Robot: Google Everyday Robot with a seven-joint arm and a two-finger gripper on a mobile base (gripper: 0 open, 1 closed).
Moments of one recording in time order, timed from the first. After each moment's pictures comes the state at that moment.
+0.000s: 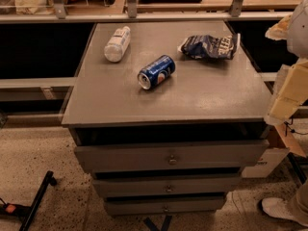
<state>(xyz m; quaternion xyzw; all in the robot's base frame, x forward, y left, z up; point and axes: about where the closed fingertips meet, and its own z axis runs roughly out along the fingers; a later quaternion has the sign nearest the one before) 0.438 -0.213 0.989 -0.60 0.78 -0.05 0.18</state>
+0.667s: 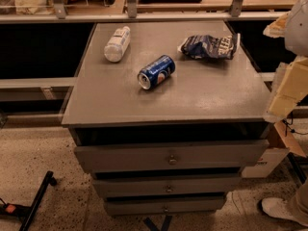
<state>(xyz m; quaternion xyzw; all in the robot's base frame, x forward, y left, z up) 0.444 -0.212 0.990 -0.61 0.77 -0.05 0.18</state>
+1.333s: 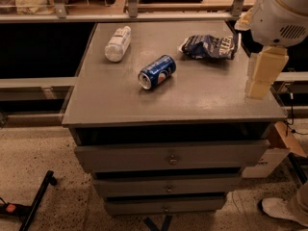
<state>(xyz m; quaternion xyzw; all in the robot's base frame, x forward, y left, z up) 0.496 -0.195 0.978 -0.67 0.73 -0.07 0.16</state>
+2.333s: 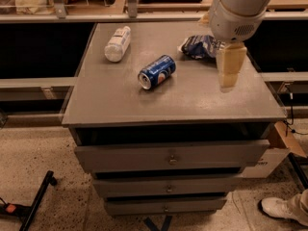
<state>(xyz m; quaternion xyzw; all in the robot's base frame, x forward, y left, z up) 0.559 -0.146 0.953 -0.75 0.63 -0.11 0.14</state>
